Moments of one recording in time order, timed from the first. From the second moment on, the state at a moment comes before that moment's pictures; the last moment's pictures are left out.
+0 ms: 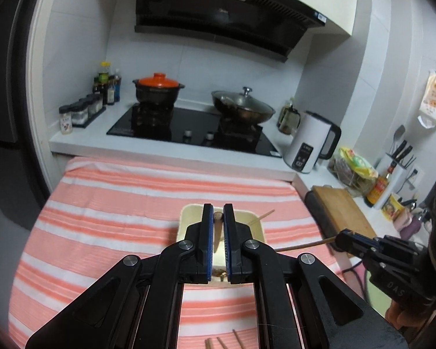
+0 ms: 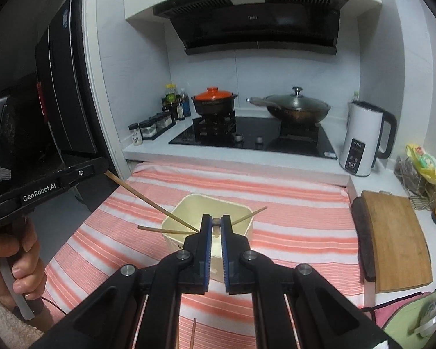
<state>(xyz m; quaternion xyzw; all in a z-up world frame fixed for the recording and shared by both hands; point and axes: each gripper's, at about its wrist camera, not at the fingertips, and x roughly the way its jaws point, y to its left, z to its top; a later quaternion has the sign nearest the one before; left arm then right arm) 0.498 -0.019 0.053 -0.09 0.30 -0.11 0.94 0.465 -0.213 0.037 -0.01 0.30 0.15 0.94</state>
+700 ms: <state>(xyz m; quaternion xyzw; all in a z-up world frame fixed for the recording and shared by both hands) 0.517 -0.026 -0.012 -0.06 0.37 -0.12 0.92 0.534 -0.218 -0.038 0.03 0.37 0.15 0.92</state>
